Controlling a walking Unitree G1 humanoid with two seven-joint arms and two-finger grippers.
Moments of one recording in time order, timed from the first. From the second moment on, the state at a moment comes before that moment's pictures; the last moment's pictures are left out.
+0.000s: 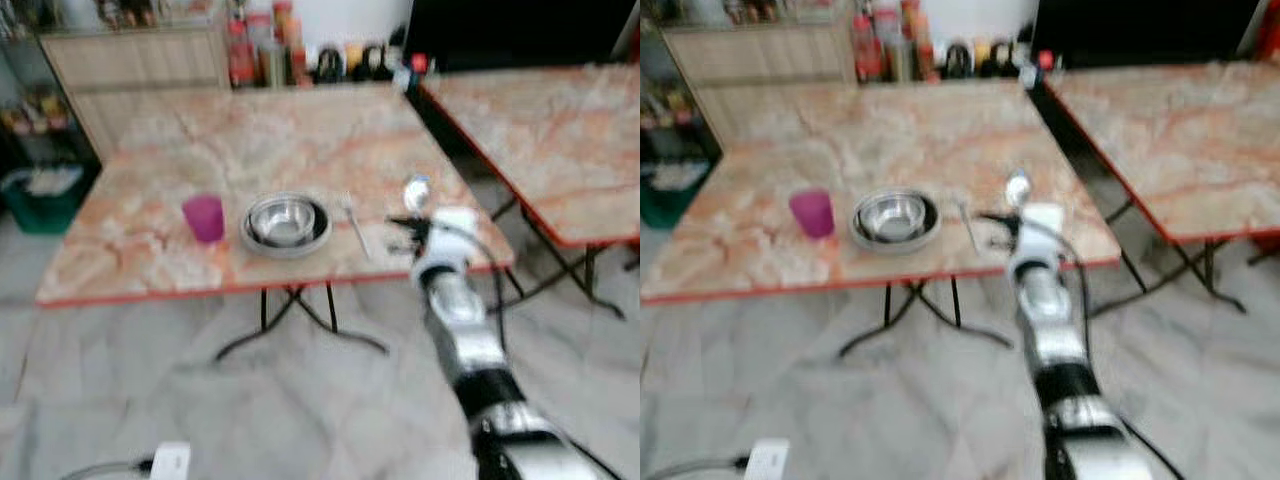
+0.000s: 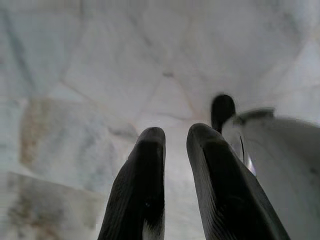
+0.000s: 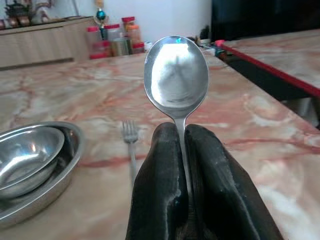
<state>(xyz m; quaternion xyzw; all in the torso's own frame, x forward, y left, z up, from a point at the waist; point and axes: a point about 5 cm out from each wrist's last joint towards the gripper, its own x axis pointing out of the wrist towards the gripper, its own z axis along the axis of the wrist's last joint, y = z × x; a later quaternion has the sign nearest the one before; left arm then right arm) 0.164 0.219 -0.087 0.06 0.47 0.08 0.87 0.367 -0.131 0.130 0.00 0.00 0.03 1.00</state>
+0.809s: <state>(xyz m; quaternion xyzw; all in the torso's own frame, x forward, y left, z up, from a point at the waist) 0.163 0.211 -0.089 0.05 0.47 0.07 0.88 0.363 -0.139 0.124 -0.01 0.01 0.04 1.00</state>
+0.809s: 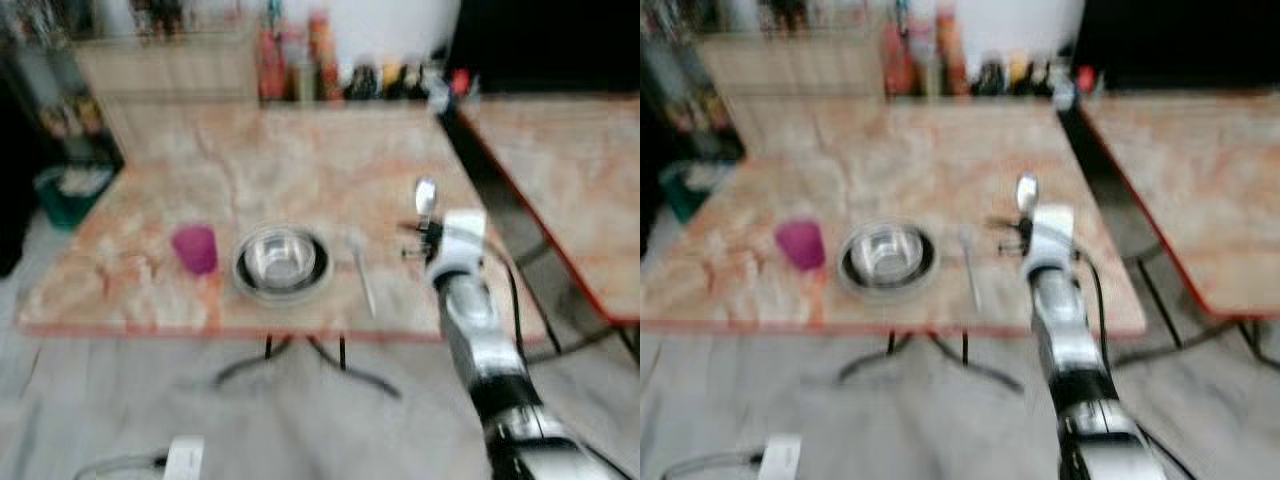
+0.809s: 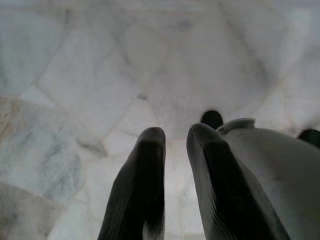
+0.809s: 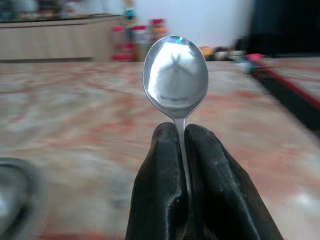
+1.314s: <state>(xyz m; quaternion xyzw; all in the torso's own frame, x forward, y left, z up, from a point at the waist) 0.163 0.212 -0.089 0.06 0.48 0.07 0.88 0.357 -0.135 0.117 -0.01 0.02 0.05 1.00</state>
